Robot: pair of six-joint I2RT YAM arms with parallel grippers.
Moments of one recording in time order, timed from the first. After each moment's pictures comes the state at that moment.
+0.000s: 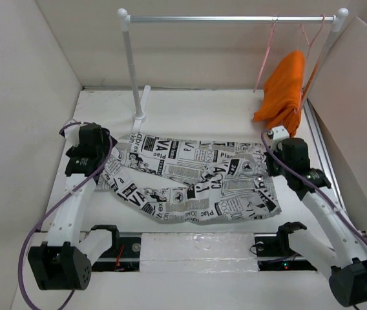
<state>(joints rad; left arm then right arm) -0.03 0.97 0.89 -0.56 -0.44 -0.76 0.23 0.91 0.81 -0.55 0.08 -0.08</state>
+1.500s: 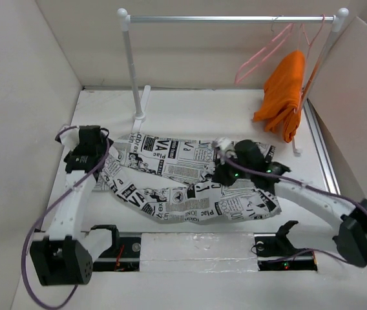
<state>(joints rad) 0.00 1.00 0.83 -0.59 -0.46 -0.90 0.55 1.12 0.74 -0.27 -0.29 0.07</state>
